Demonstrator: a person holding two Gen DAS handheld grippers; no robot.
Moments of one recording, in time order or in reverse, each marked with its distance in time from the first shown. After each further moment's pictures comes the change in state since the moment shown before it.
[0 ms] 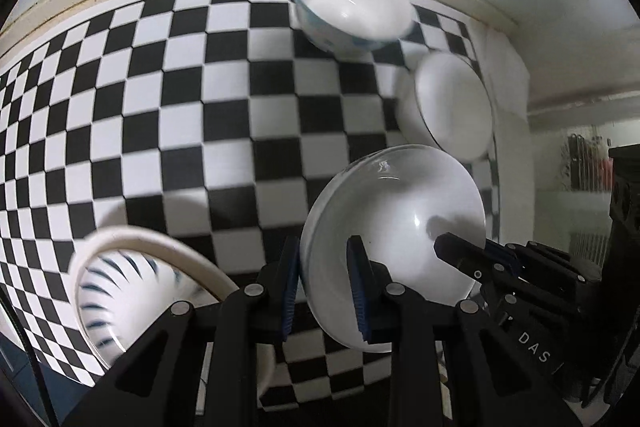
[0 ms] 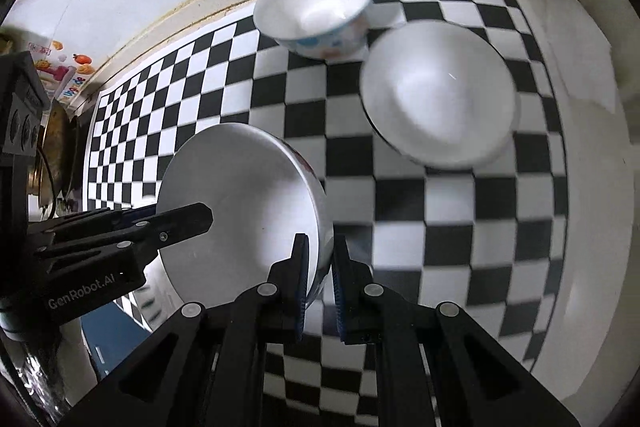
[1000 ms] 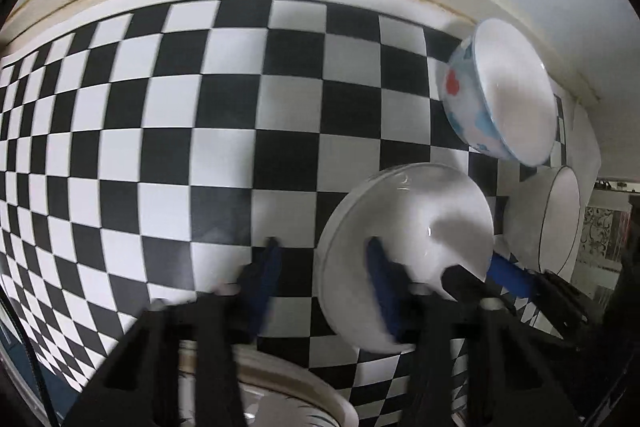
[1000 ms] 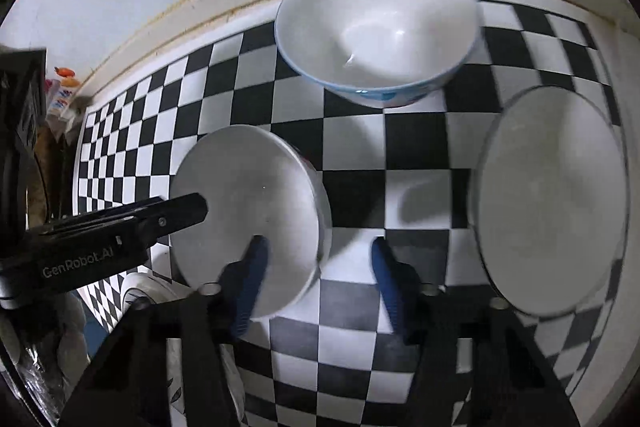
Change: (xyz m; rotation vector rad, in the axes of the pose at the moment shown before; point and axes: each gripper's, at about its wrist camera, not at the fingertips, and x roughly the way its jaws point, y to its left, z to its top) left arm 0.039 0.101 0.088 -0.158 0.019 0.095; right arm 0.083 0.041 0.090 -0.011 0.025 0.015
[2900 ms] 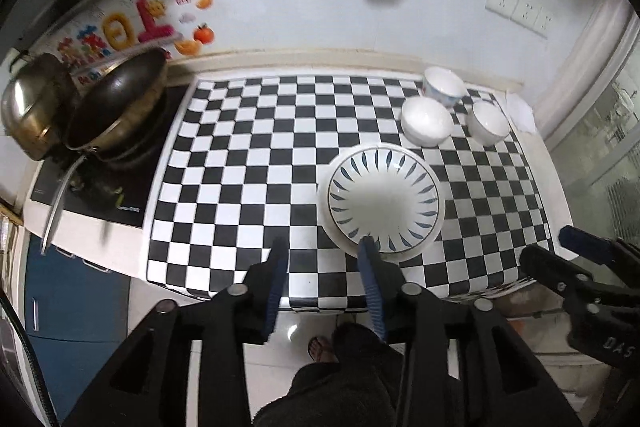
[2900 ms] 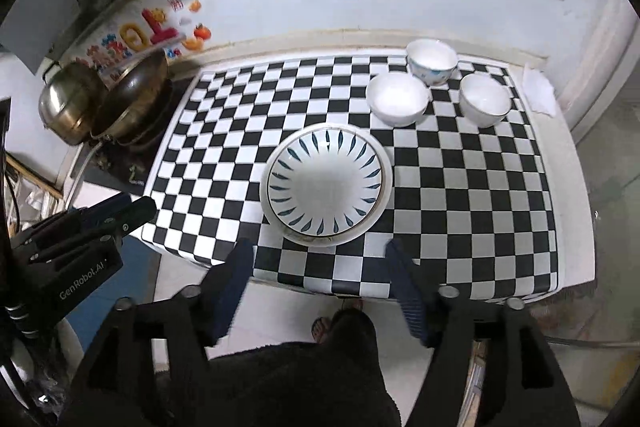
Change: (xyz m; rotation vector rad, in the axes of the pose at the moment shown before) left arm -0.231 0.110 -0.374 0.100 -0.559 0.141; right arm -0.211 0.222 -0.353 -0.127 -0.365 -0.127
